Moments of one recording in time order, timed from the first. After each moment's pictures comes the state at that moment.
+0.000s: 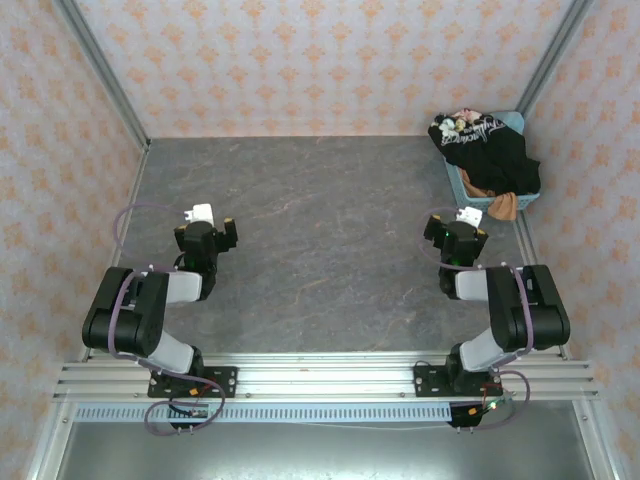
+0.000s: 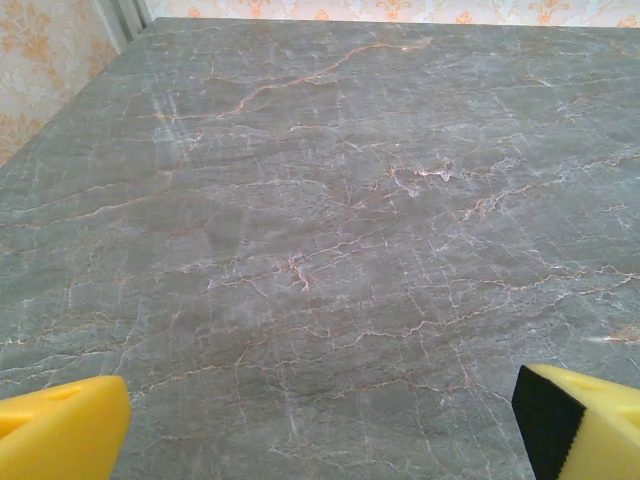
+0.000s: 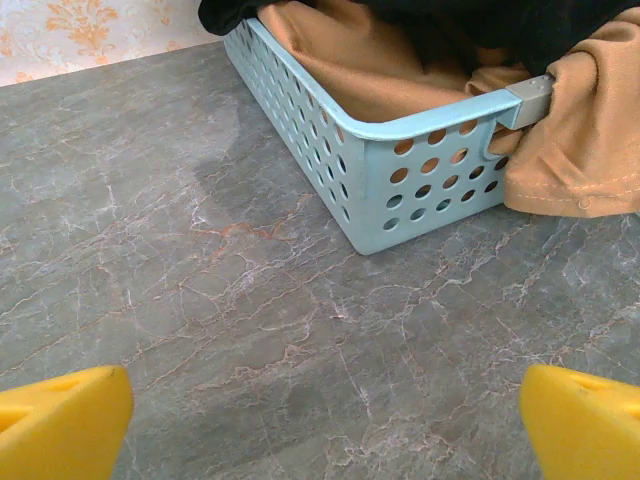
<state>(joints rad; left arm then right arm) -0.05 1.51 0.40 0.67 -0.31 -0.09 0.04 1.52 0.39 0.71 0.32 0.20</state>
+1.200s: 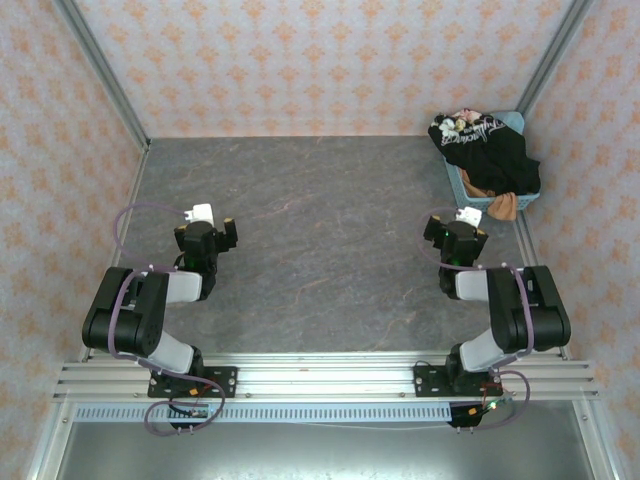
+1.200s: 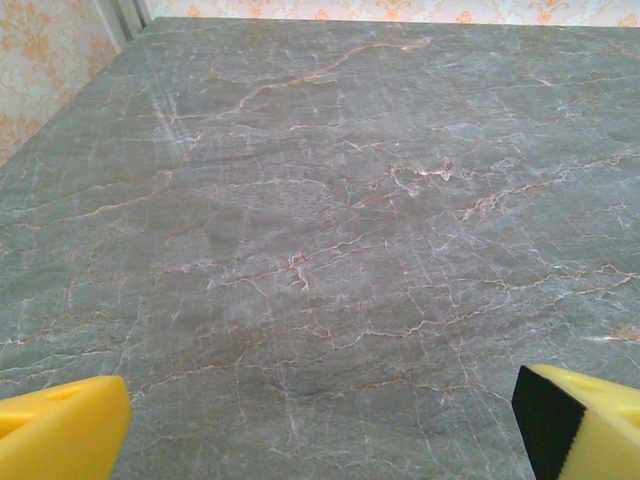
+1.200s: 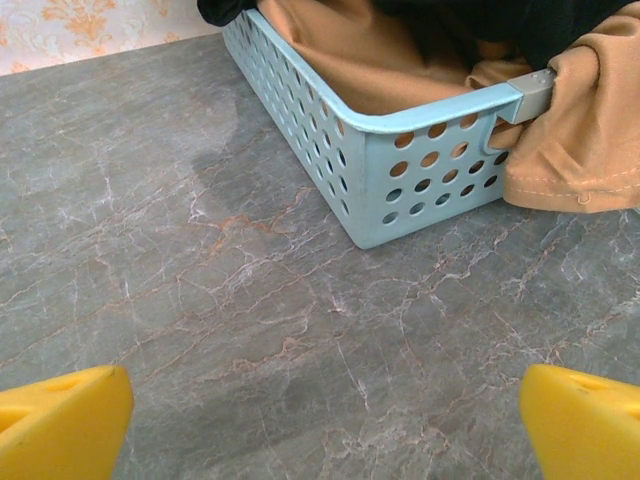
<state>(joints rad) -0.05 1.50 0.41 0.64 -0.31 -0.09 0.05 1.49 0.40 0.65 0.33 0.20</state>
